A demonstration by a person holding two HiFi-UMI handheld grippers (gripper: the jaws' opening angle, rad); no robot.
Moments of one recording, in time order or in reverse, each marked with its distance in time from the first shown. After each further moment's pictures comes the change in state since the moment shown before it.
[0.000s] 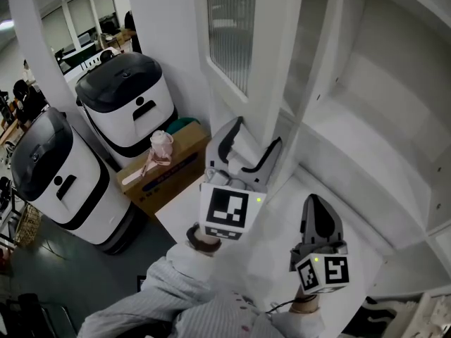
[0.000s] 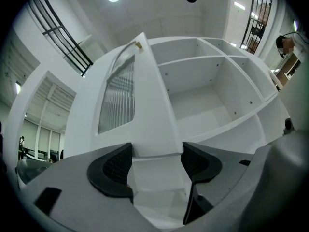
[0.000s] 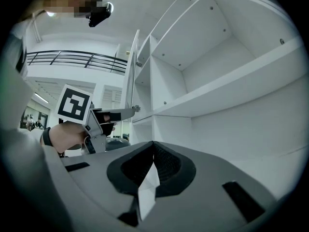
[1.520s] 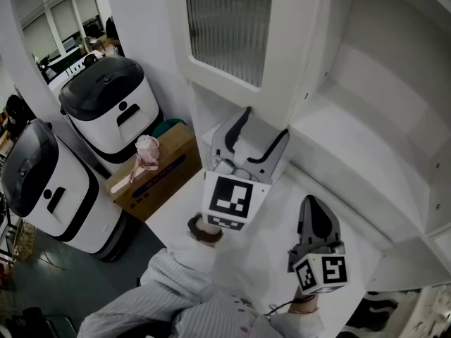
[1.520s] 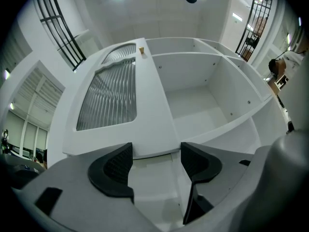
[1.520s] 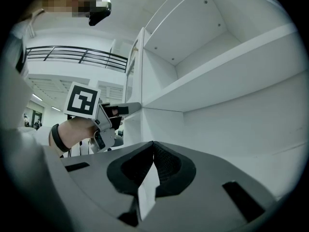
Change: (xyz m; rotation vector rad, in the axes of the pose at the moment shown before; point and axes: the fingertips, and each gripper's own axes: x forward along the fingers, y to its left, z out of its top) left arm 0.057 -0.022 -0.009 -0.018 -0.046 -0.121; right arm 0.012 -0.028 -0.018 0.006 0.041 -0.058
